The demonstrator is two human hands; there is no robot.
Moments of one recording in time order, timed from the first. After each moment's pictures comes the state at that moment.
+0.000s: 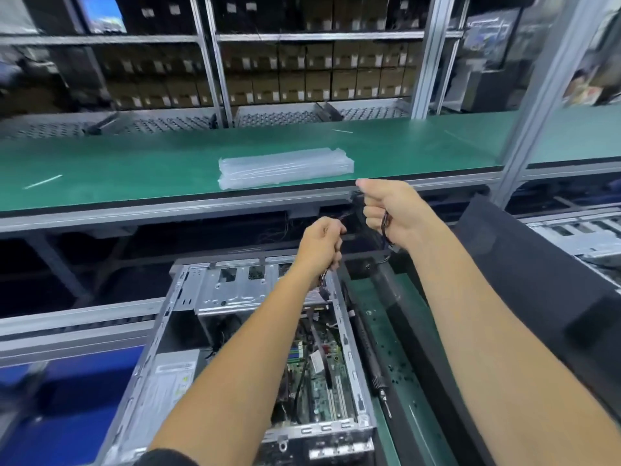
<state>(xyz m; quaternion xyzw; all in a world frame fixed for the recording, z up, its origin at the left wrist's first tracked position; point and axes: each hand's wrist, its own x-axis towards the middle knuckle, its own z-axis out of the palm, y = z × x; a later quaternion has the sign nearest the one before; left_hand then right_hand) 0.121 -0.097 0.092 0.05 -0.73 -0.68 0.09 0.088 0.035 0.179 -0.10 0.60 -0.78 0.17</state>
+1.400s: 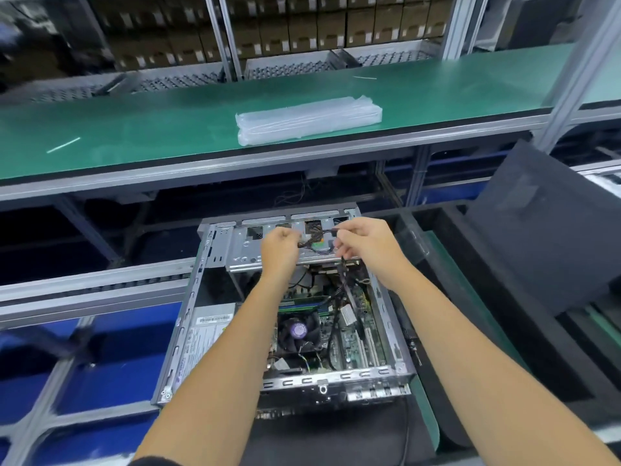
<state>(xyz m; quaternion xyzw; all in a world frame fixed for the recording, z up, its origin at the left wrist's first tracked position) 0.182 -0.181 0.024 0.29 -0.73 -0.60 0.15 0.149 -0.016 0.048 -0.17 0.72 -0.66 0.13</state>
